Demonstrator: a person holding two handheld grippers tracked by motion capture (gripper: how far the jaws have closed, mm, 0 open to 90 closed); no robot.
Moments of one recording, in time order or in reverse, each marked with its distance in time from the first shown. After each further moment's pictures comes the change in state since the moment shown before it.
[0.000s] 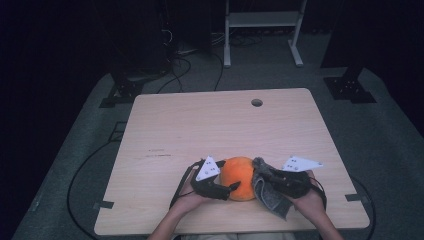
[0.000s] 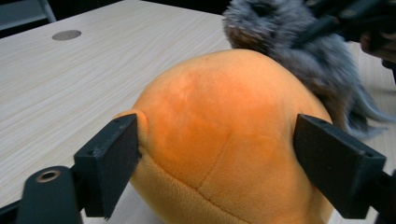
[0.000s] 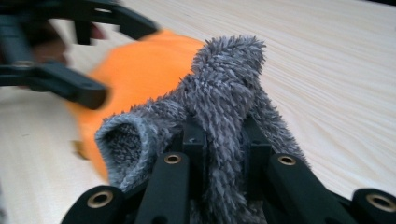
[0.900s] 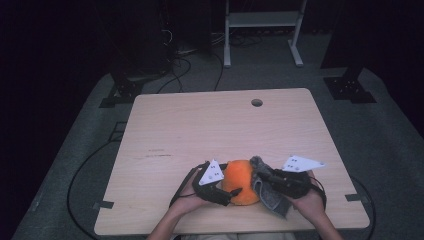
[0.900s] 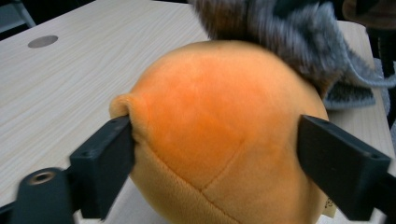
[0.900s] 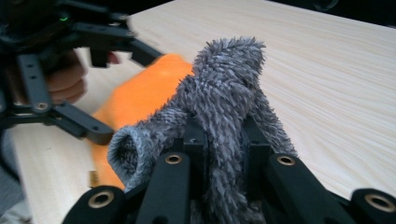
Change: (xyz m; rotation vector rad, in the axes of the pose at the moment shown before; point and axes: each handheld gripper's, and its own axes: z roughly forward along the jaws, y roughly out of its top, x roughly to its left) left arm -0.009 0.004 -0.001 0.035 -0.050 0.091; right arm 0.010 0.011 -0.007 -0.040 0.036 -0.022
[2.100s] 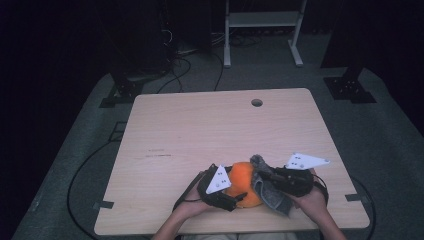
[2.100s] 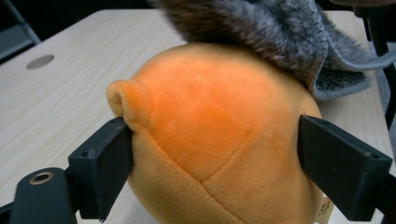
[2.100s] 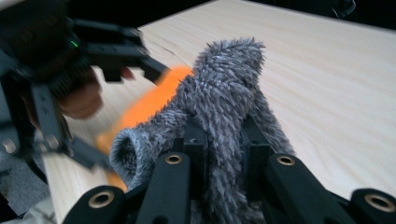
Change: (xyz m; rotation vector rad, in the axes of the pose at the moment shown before) left arm -0.022 0.007 0.005 0.001 0.017 0.108; right arm -0.002 0.008 -0.006 -0.030 0.057 0.008
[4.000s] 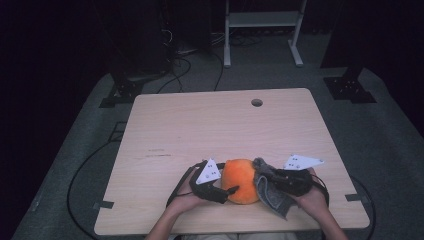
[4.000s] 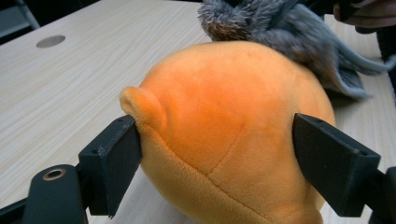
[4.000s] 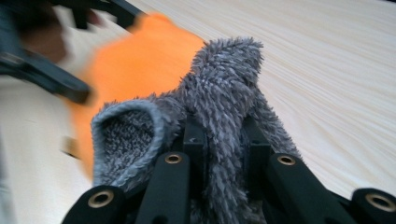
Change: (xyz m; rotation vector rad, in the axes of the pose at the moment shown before) left arm 0.028 -0.015 -0.009 0.009 -0.005 -0.099; right arm -0.019 -0.020 0.010 0.092 -0.050 -0.021
